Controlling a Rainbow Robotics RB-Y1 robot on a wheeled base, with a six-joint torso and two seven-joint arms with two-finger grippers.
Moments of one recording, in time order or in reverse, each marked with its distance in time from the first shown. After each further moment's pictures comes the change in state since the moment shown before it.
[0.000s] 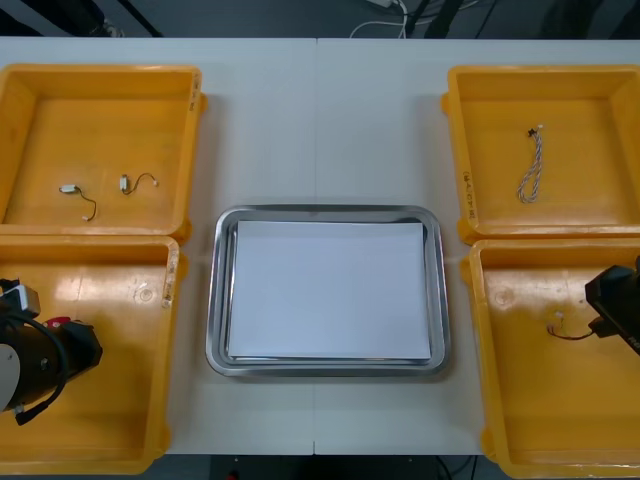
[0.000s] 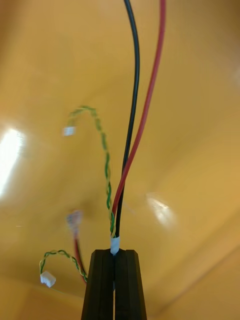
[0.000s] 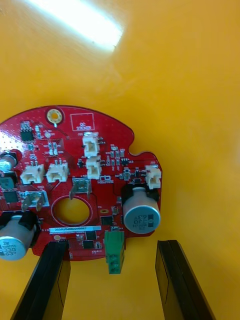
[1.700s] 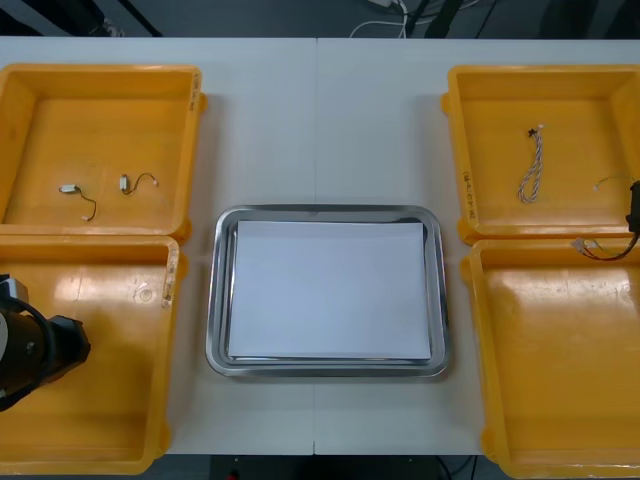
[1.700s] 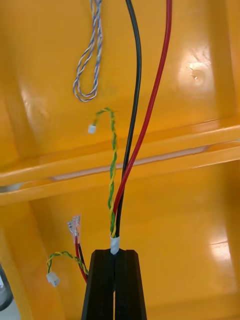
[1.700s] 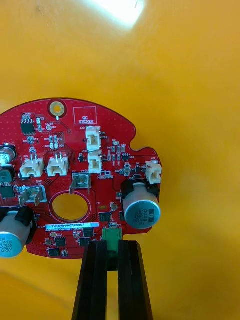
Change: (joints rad) right arm -0.174 -0.233 -0.010 -0.175 -0.197 0.003 0.539; left arm -0.110 0.003 0.057 -0.016 0.018 0.279 0.000
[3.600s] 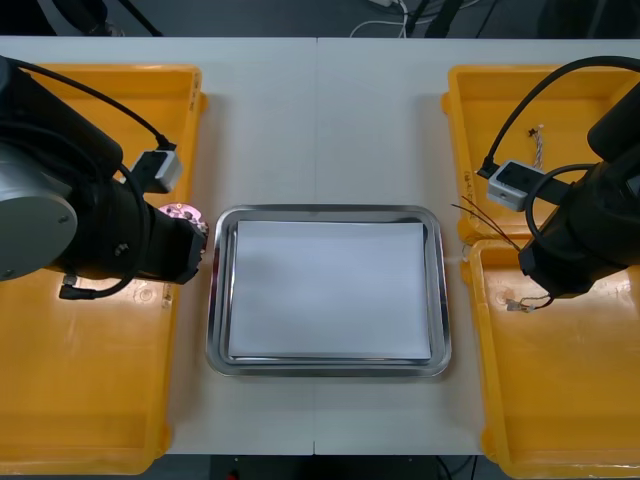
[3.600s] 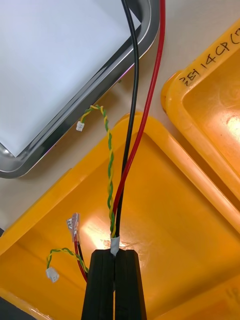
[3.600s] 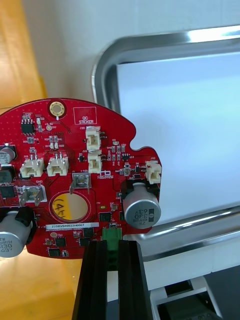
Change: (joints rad) right arm -0.243 -0.168 0.551 -0.060 -0.194 0.000 0.402; left arm -0.574 0.182 -0.376 -0.109 0.369 0.187 0.000
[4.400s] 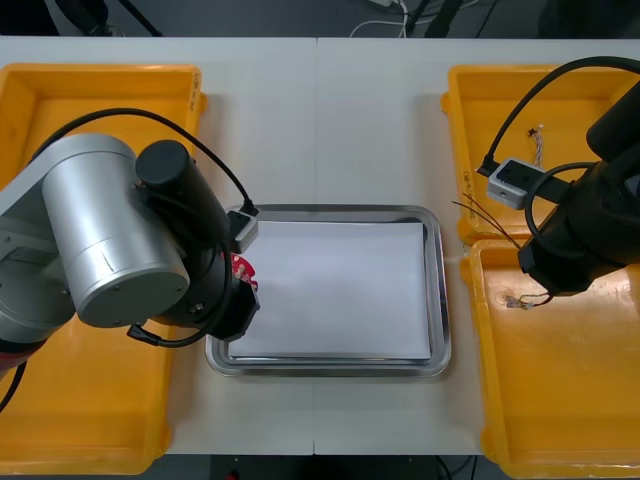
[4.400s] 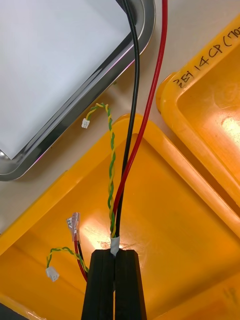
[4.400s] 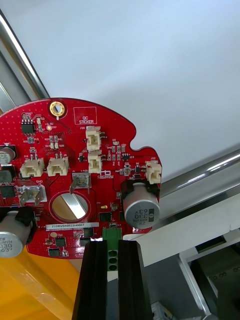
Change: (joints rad) right arm 0.000 0.004 0.001 -0.001 0.018 0.000 0.000; left arm -0.105 0.000 -0.363 0.060 -0.035 -0.001 0.001
